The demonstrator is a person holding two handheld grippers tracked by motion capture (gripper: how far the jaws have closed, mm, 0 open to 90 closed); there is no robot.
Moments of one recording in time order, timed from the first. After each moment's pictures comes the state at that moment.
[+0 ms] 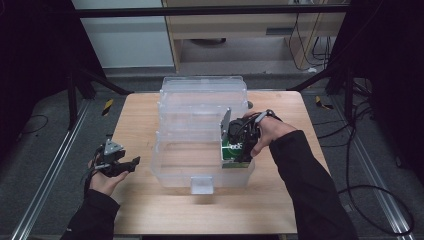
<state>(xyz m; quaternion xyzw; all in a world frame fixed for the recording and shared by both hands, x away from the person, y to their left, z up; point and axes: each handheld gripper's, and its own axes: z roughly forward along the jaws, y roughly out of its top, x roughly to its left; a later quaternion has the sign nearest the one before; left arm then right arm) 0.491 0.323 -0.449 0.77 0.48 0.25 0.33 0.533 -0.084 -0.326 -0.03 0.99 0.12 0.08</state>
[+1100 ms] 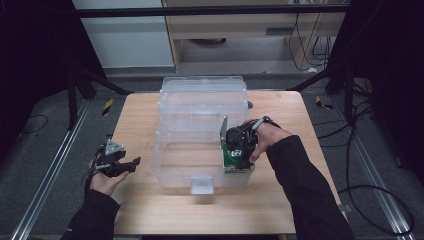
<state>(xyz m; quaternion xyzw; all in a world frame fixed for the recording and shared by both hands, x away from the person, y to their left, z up) 0.491 0.321 -0.449 0.77 0.48 0.25 0.33 0.533 -0.079 -0.353 -0.02 1.00 0.08 0.05</state>
